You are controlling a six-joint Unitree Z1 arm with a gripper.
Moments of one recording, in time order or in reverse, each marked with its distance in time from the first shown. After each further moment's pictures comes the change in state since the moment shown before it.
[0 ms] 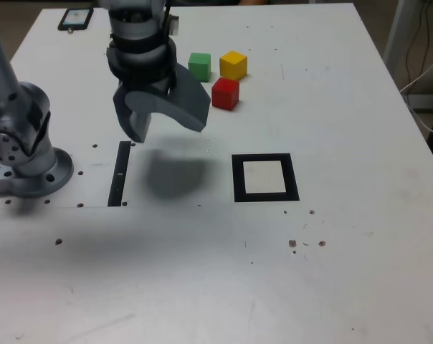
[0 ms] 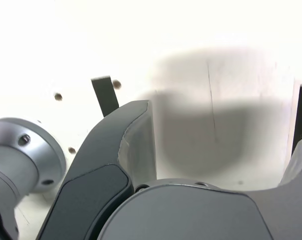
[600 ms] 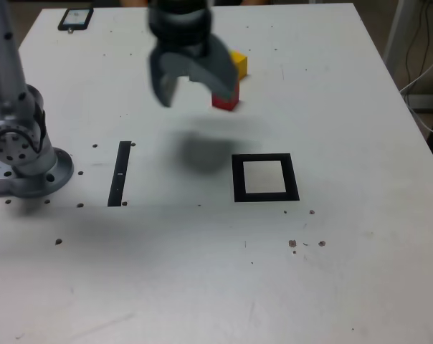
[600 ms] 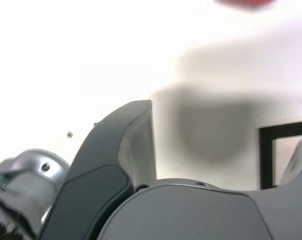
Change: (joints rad) arm 0.191 0.184 -0.295 0.142 0.017 0.271
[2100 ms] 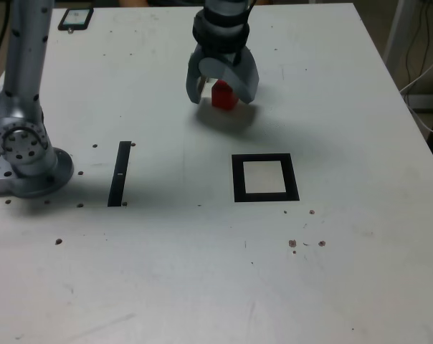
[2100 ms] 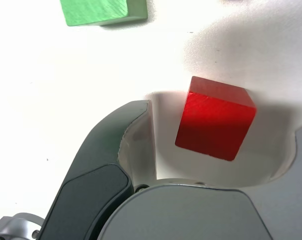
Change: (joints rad) arm 0.188 0.276 -0.133 -0.106 0.067 0.190
